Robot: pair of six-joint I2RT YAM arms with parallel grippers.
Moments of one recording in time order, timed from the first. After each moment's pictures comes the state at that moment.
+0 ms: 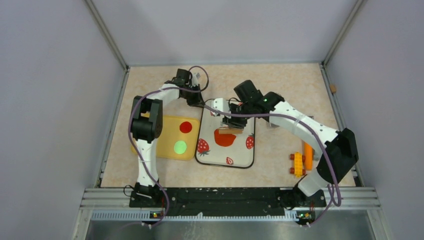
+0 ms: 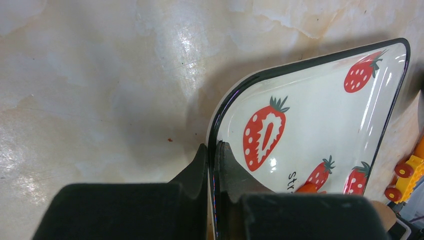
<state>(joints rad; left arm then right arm) -0.24 2.18 1.61 -0.43 0.46 -0.32 0.73 1.55 1.38 -0.80 -0.40 -0.79</state>
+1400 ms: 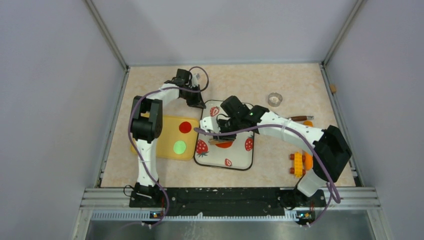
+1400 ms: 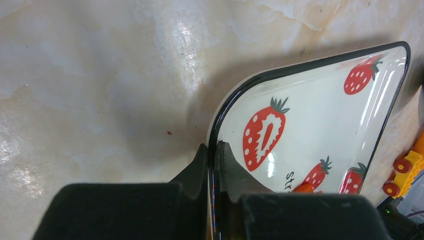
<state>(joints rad) -0.23 2.18 1.62 -0.46 0.46 -0.31 0.88 1.60 1.24 -0.60 -0.41 -0.82</state>
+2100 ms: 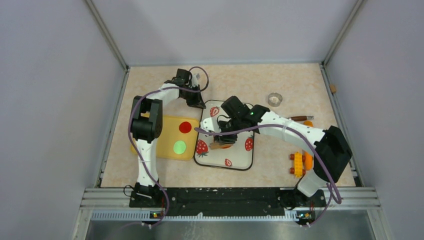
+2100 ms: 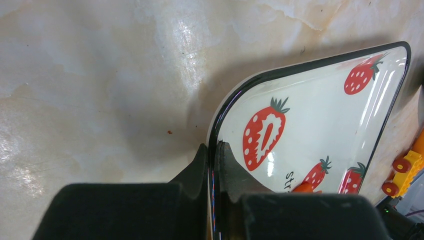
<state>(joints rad) -0.23 2.18 1.62 -0.47 0.46 -0.31 0.88 1.60 1.25 -0.65 -0.46 -0.82</state>
